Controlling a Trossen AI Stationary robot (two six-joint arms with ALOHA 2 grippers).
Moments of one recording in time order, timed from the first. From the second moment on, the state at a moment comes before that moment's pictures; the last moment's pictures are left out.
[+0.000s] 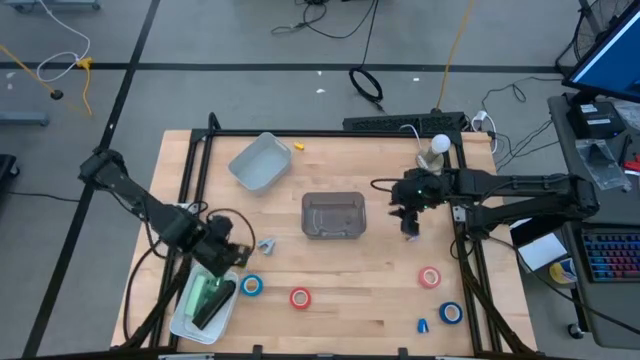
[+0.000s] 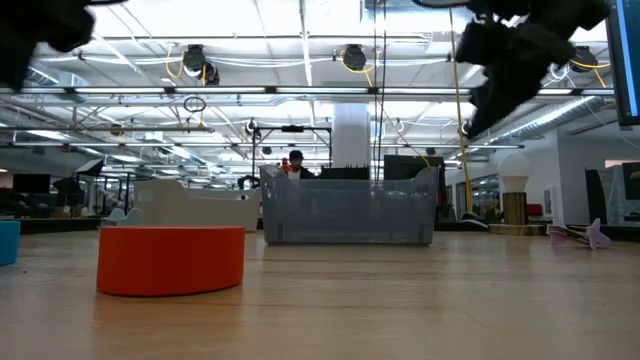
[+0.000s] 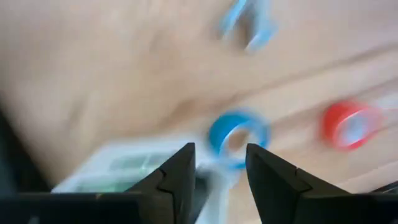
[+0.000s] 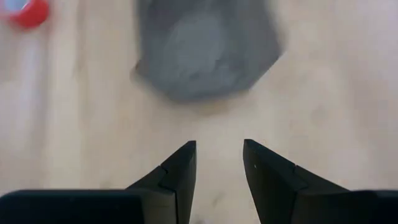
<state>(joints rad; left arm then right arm) -0.60 1.18 0.94 -1.09 -0.12 -1.90 -0.13 0.99 0.75 -0.65 -0.05 0.06</state>
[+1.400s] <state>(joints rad) -0.27 1.10 0.95 -0.73 -0.58 -0.99 0.39 1.00 0.66 -0.65 -0.47 -0.43</state>
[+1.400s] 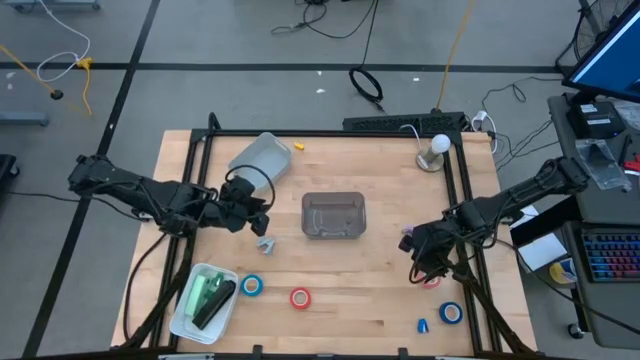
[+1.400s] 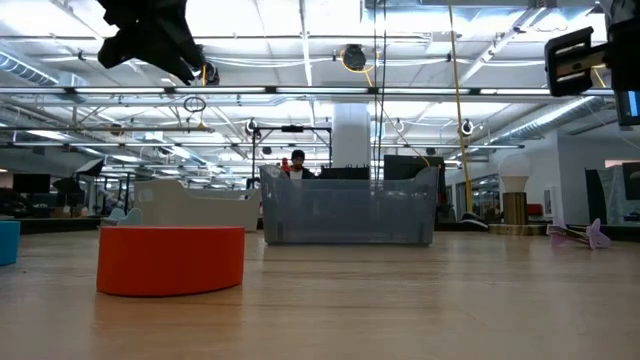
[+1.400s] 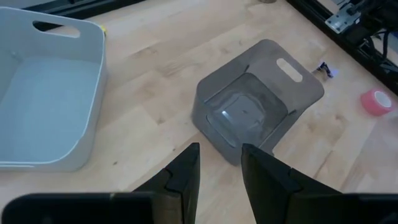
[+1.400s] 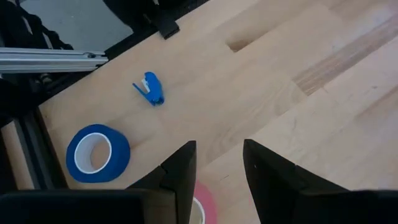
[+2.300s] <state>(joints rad) -0.29 1.10 0.95 -0.68 -0.54 -0.95 0.84 1.24 0.66 -0.47 -0.13 -0.47</state>
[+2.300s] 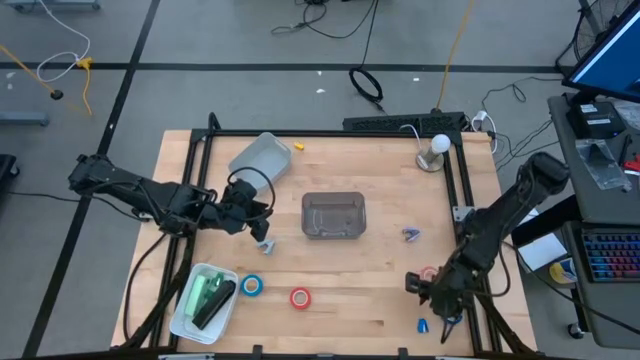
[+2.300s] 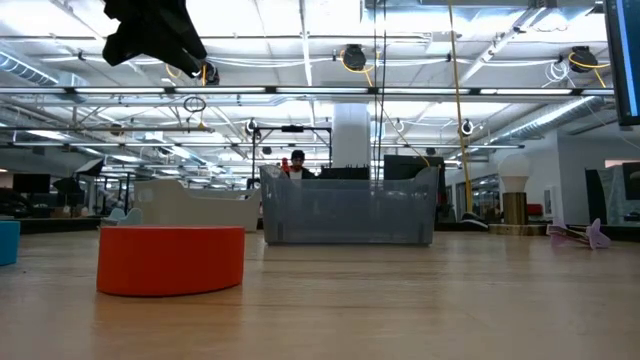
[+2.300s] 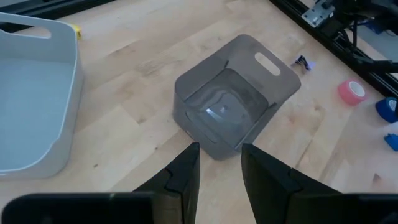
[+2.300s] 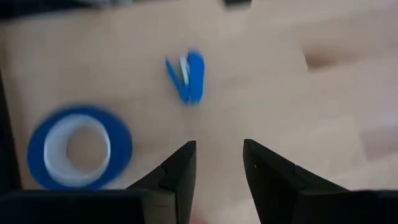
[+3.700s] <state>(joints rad) -0.29 1.10 0.95 -0.68 -0.54 -0.95 0.93 1.53 0.75 -0.31 -0.16 -0.40</state>
